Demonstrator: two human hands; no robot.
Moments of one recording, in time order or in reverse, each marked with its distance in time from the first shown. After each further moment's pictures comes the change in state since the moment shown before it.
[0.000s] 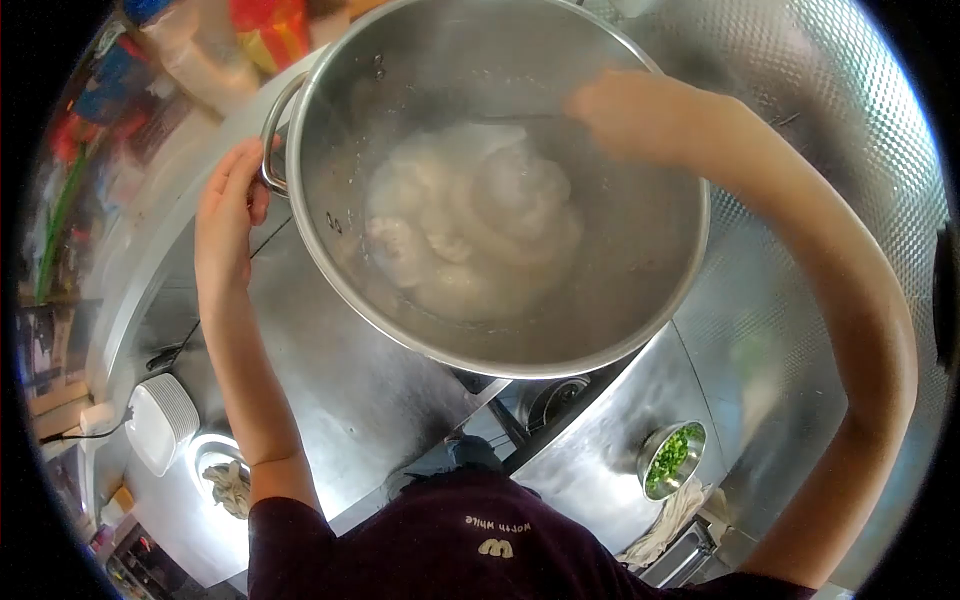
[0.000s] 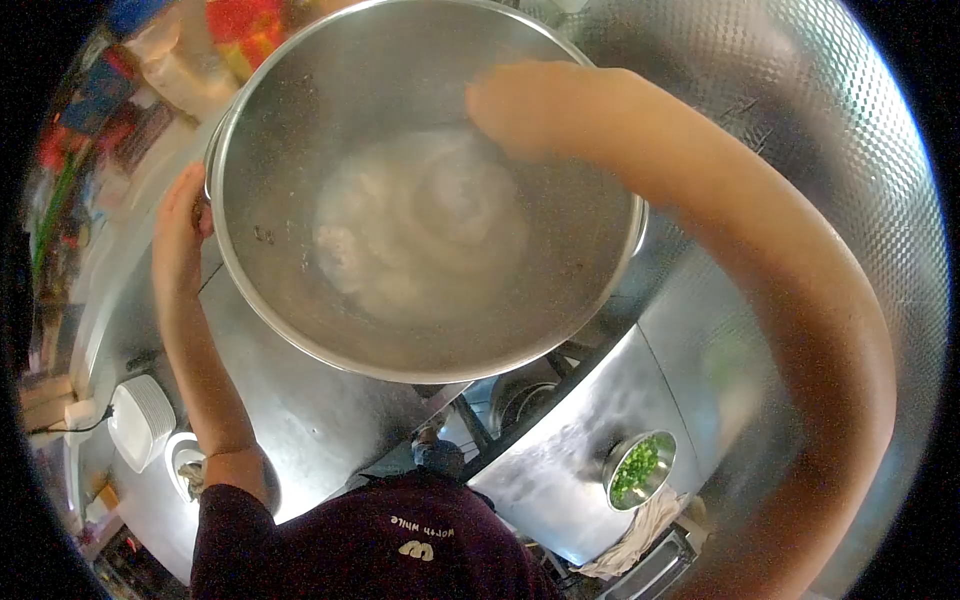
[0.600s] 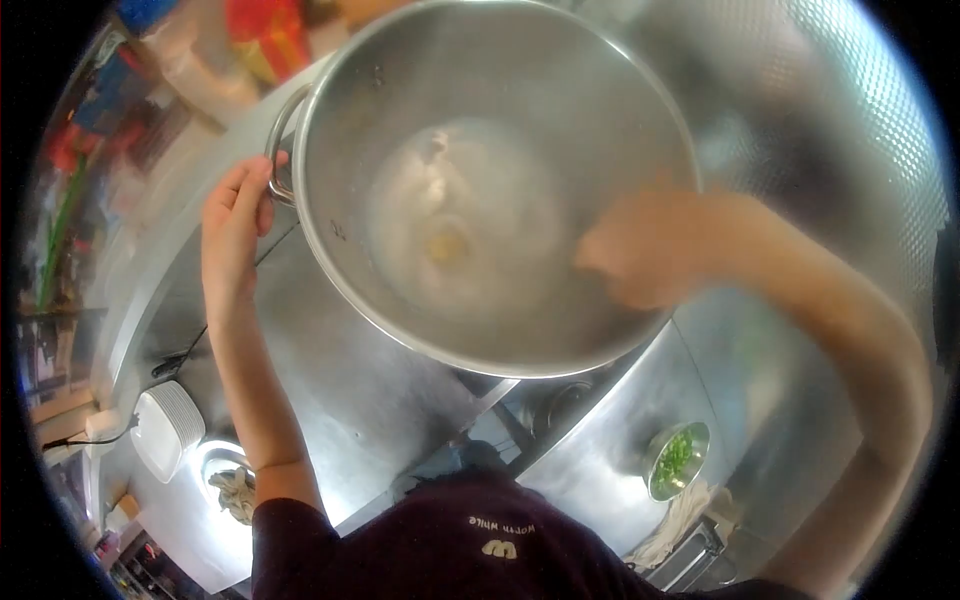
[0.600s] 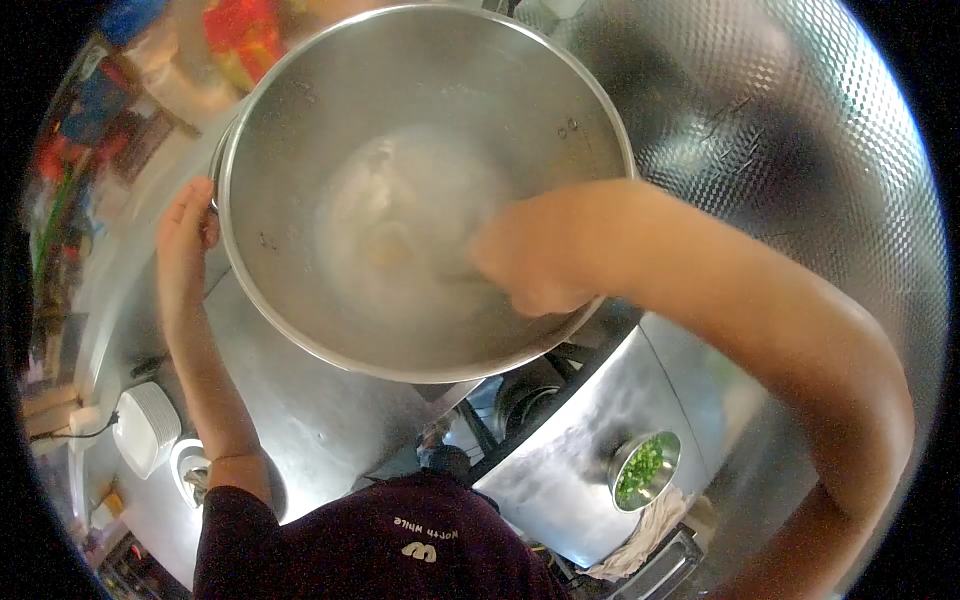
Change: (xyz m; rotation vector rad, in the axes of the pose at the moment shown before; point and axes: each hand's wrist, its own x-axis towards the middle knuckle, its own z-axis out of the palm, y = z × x) left_hand -0.003 -0.001 -0.004 0.085 -0.011 0.025; right_hand -0.051 -0.058 -0.011 0.205 -0.510 -0.197
